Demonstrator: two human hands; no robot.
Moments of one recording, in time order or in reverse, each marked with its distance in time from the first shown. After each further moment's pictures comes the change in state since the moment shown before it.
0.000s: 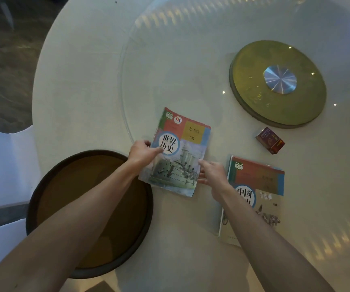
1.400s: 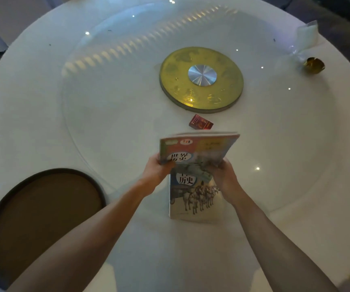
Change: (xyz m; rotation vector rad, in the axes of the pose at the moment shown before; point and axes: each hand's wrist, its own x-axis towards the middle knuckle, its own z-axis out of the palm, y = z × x) left_hand -0.149 0.067 0.175 -0.253 -0.355 0.262; right_hand -0.058 0.065 -0.215 0.285 0.029 -0.409
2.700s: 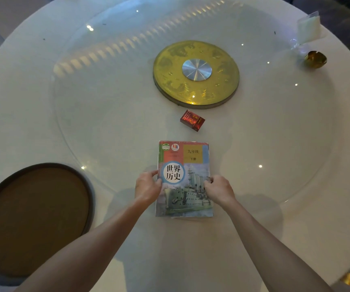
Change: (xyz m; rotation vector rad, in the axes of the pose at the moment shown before) left_hand -0.008 -0.066 0.034 0.650 0.236 -0.091; right_hand -0.012 0.034 -0.037 -0.953 0.053 0.308
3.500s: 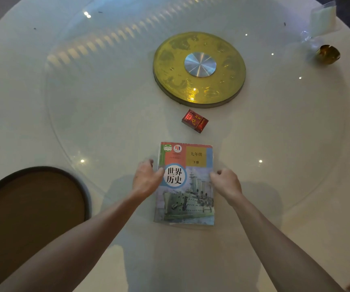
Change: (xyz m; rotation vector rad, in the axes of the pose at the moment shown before) left_hand 0.039 0.026 -0.017 0.003 0.002 -0.028; right_hand 0.038 -0.016 -0.019 0.133 0.036 0.081
